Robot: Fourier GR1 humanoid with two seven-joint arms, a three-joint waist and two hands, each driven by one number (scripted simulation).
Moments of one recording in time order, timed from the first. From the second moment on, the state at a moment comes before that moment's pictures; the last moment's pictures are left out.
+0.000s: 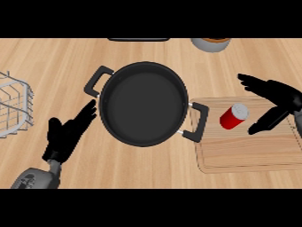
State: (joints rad) left arm -0.12 0.31 -0.26 -1.36 0.22 0.00 0.12; right arm -0.54 -0.57 0.17 -0.88 -0.08 0.52 0.05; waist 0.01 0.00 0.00
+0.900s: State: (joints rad) left arm -0.08 0.25 -0.22 -1.37 0.15 -0.03 0.12; right arm -0.60 -0.45 -0.01 -0.55 -0.10 0.66 -0.15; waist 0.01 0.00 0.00
